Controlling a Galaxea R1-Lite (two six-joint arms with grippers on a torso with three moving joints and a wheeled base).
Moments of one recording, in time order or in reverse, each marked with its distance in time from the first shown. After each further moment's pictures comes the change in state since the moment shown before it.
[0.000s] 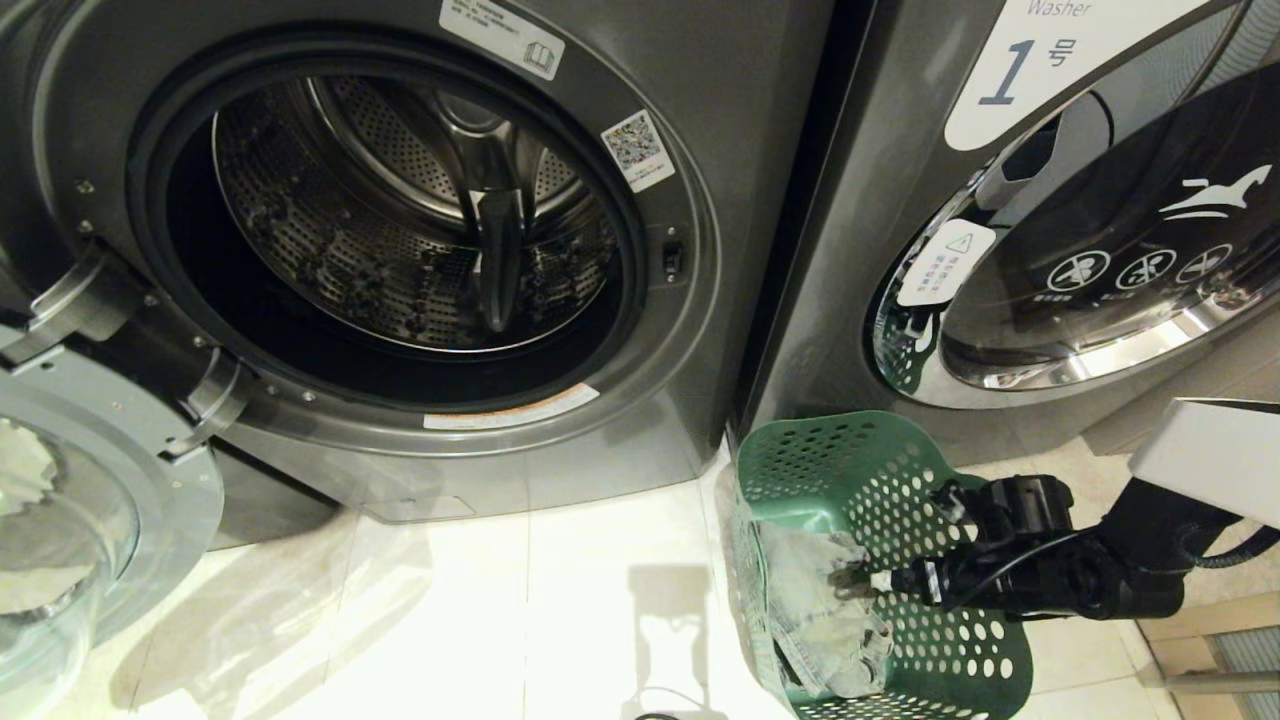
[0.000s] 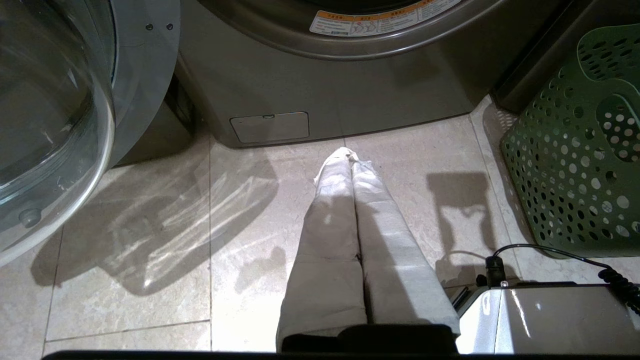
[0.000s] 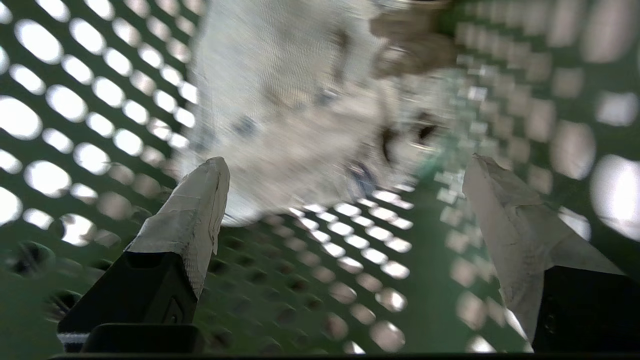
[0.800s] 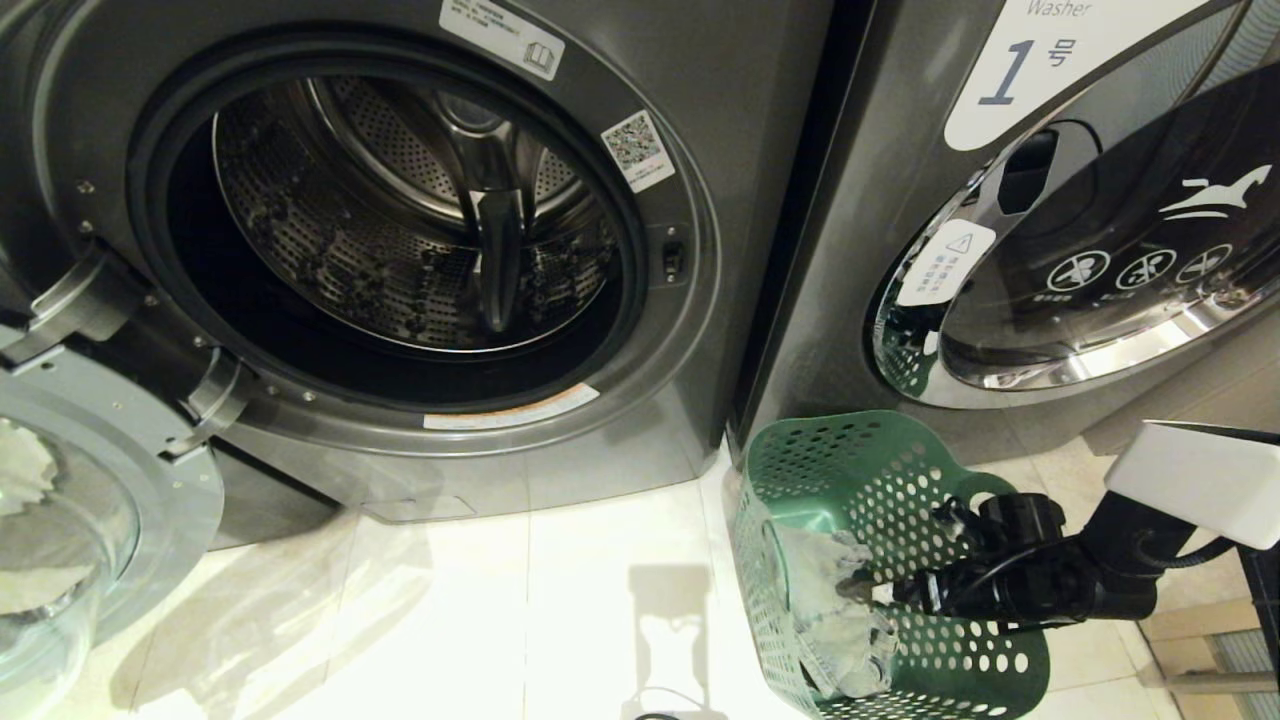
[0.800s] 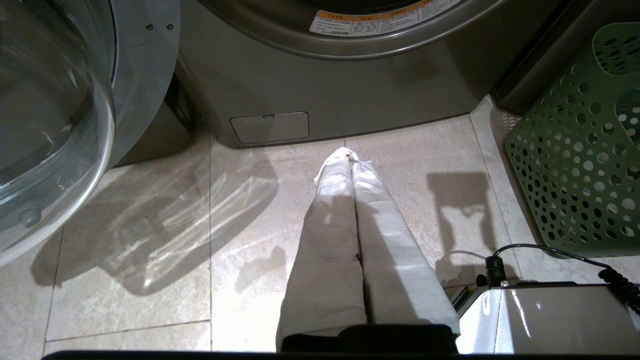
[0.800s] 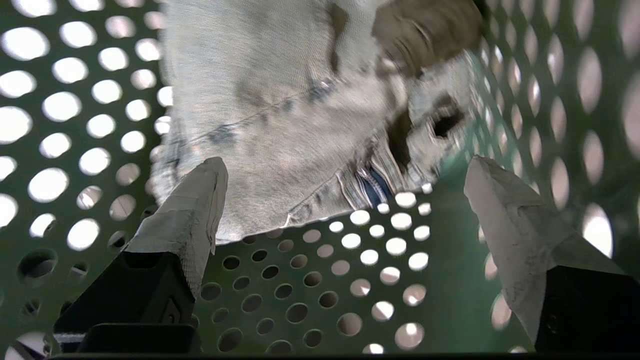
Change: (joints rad) left arm 0.000 0.000 0.000 0.000 0.000 0.000; right arm -0.077 0.154 -0.129 0.068 0.082 0.000
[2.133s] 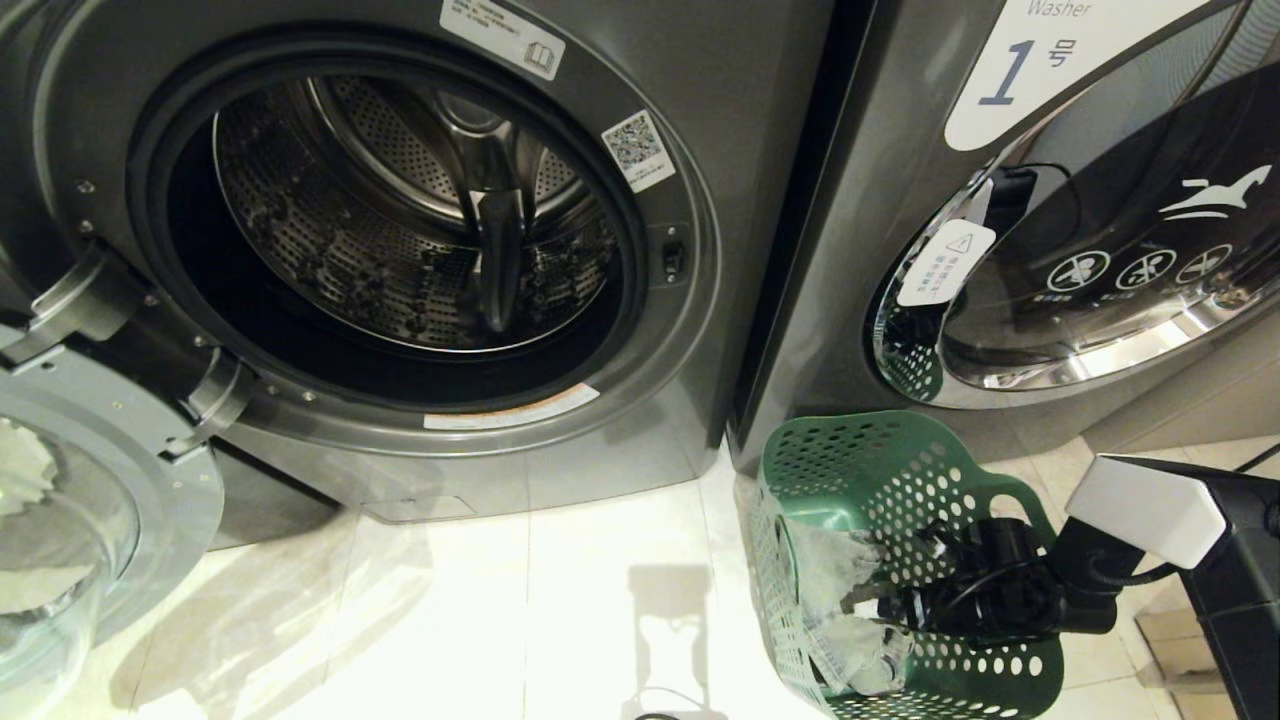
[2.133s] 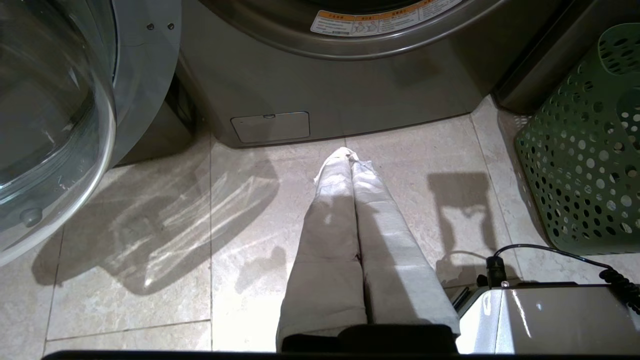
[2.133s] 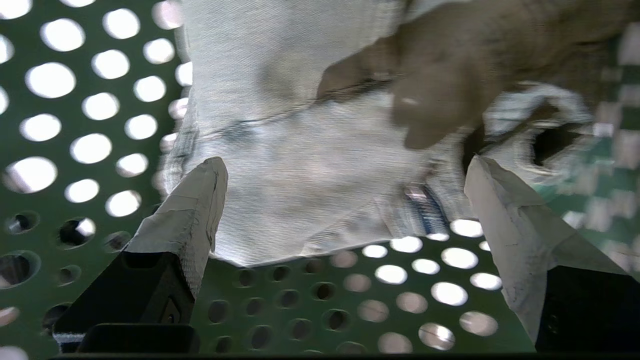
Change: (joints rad) left arm 0.000 0.000 0.000 0.000 0.000 0.000; right arm -0.014 0.196 -0.159 0.016 0.178 -0.017
